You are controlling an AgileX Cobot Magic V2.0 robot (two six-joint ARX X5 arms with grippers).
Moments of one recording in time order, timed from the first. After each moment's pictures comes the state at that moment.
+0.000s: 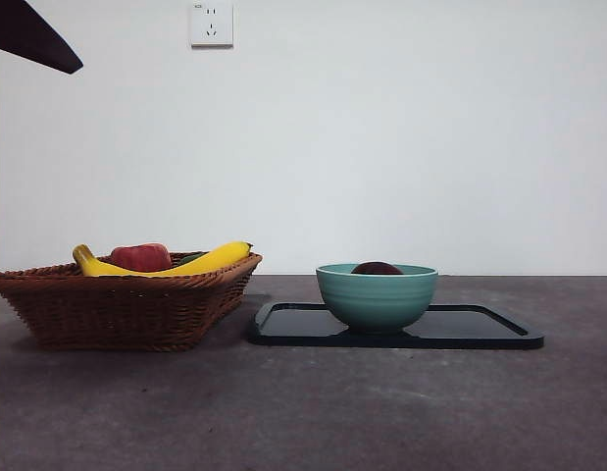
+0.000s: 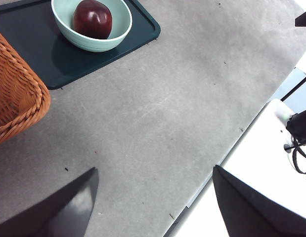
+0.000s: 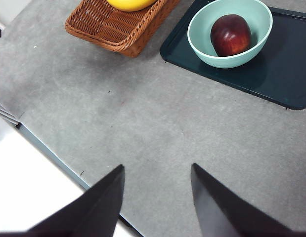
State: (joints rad) left arm -0.56 0.86 0.92 -0.78 0.42 -0.07; right arm 0.37 0.61 0.83 -0.93 -0.42 0.12
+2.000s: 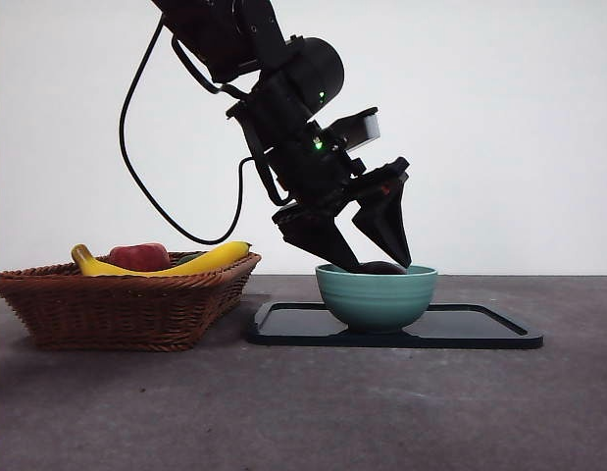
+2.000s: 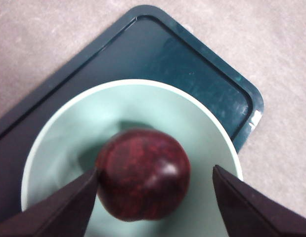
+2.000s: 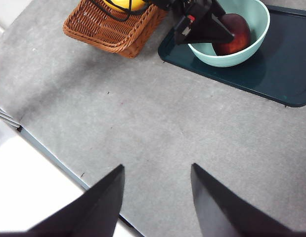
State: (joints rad) left arm -0.66 2.11 1.67 -0.43 0.28 0.11; right arm 0.37 0.61 0.83 -0.93 -0.42 0.14
